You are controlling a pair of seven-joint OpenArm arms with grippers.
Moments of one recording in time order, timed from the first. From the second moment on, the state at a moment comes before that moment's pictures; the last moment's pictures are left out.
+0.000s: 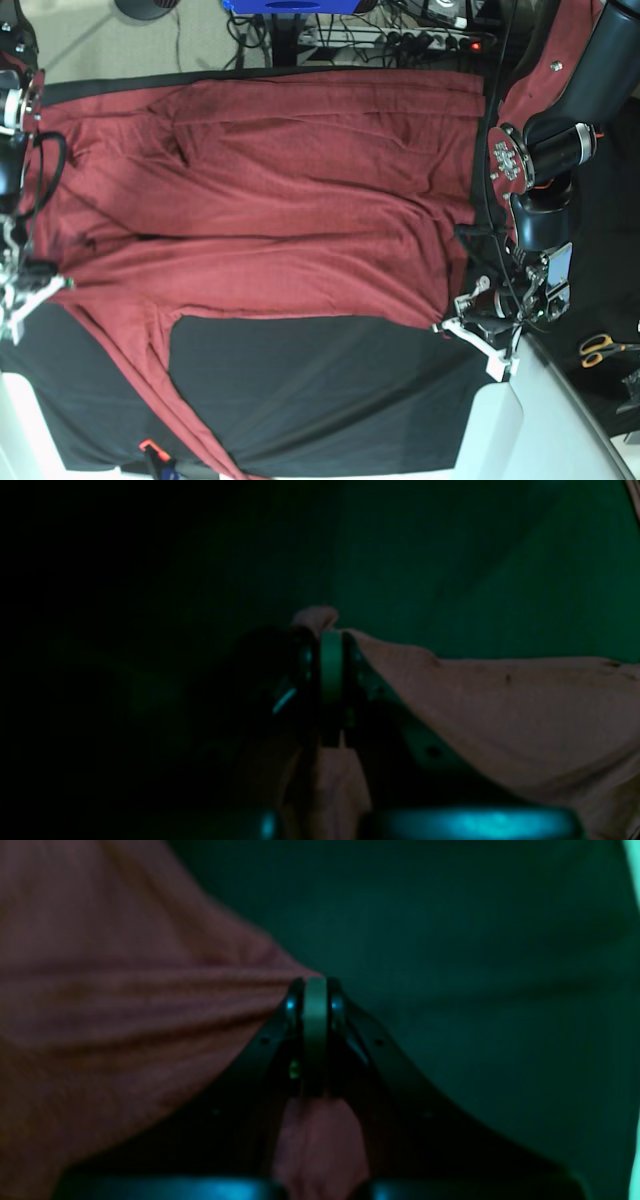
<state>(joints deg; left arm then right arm) -35.5 -12.0 -22.1 27.7 -5.6 -25.8 30.5 24.4 21.5 12.3 35.4 1.0 12.6 -18.9</state>
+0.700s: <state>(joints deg) -29.7 -11.5 -22.0 45.6 -5.7 -26.0 41.3 24.5 21.4 12.6 37.9 1.2 12.6 -18.9</state>
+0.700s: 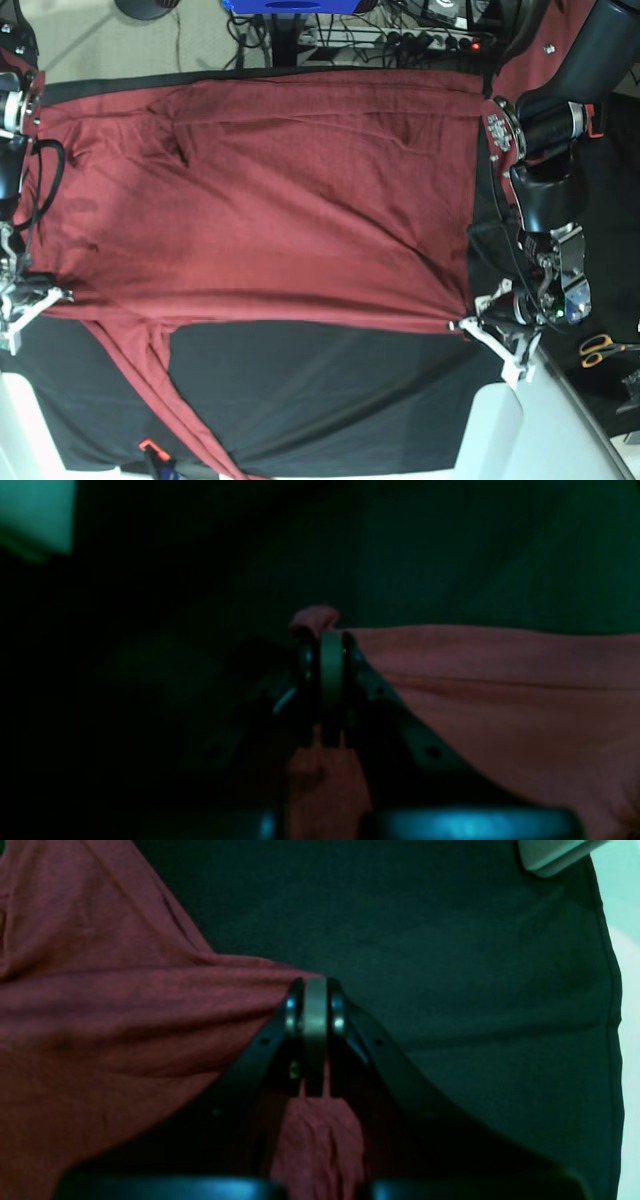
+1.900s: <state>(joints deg) -28.1 -10.9 -21.6 45.8 -13.7 -25.9 41.1 24.5 20.9 12.6 38.0 1.2 8.6 -10.2</state>
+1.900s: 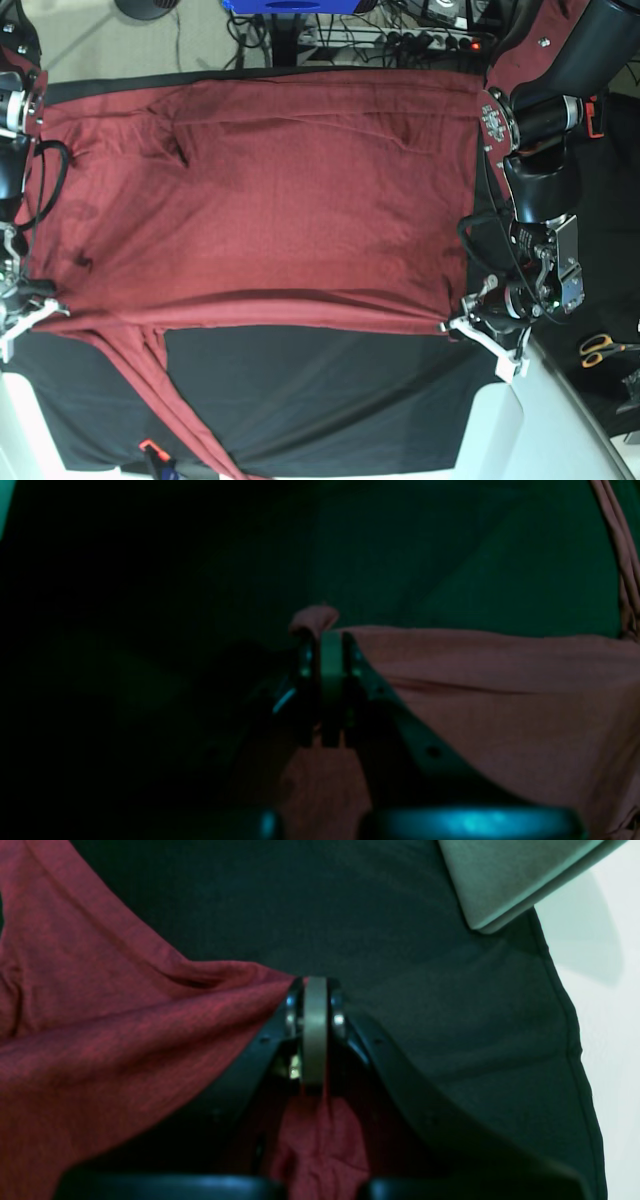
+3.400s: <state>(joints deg) 1.5 -9.5 -22.0 81.5 -24.4 -25.9 57.3 16.0 21.3 18.9 47.4 1.3 8.3 -24.9</state>
